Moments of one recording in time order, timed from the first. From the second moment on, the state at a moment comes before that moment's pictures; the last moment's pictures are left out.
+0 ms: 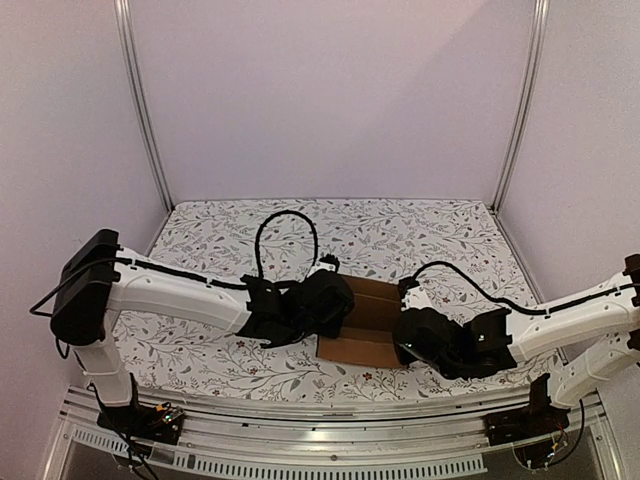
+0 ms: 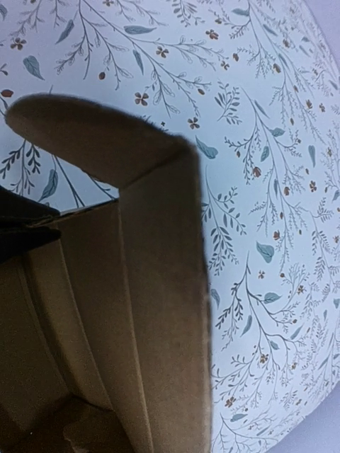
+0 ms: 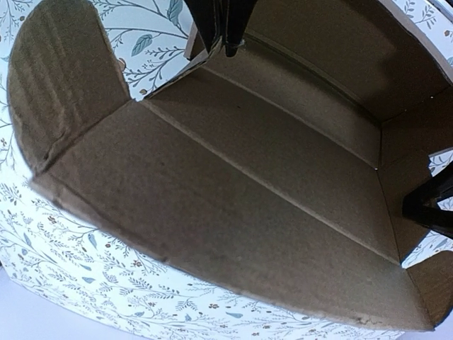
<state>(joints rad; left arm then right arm) -1.20 1.83 1.18 -0.23 -0.56 -0.67 1.26 1.38 0.68 -0.21 0.72 0.64</state>
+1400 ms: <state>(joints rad) -1.31 1.83 0.97 0.17 -0.78 -0.61 1.30 0.97 0.83 -0.51 0.81 0.61</state>
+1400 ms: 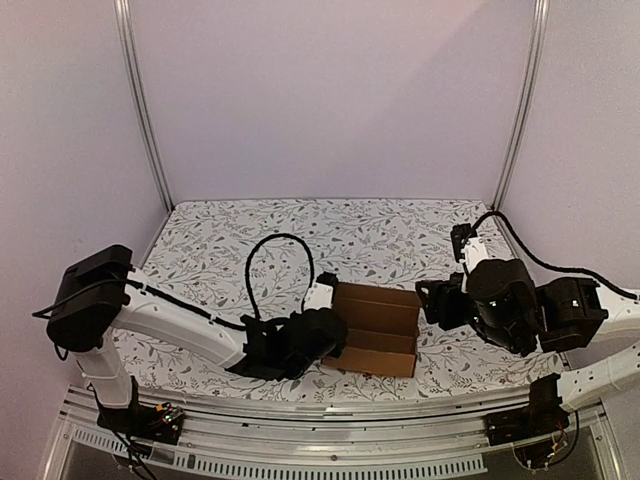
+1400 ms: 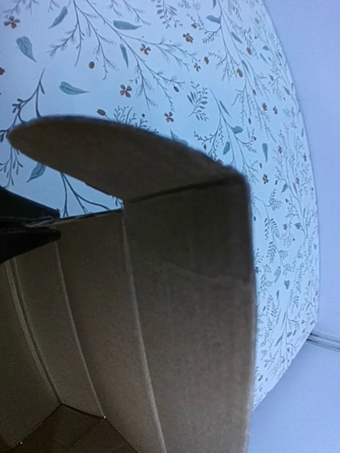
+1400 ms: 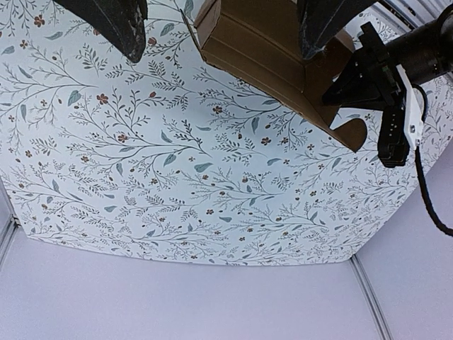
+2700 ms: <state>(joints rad) -1.43 2.30 0.89 1.43 -1.12 0.23 1.05 1.57 1.20 -0.54 0.46 0.60</state>
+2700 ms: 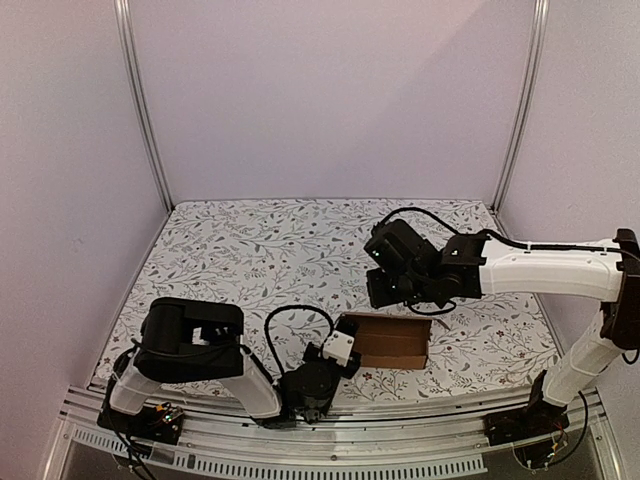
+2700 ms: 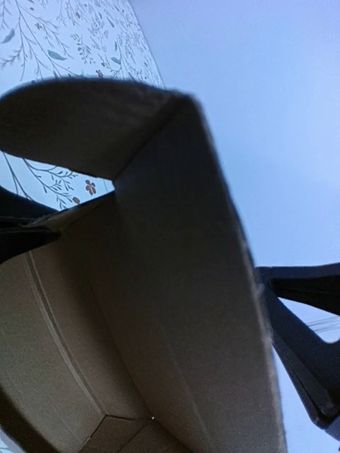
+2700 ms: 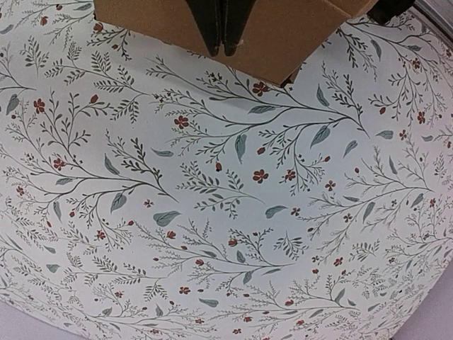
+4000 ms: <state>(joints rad) -1.49 1.79 0.60 0.80 -0.98 -0.23 1.21 1.66 0.97 -0.37 0.66 0.86</state>
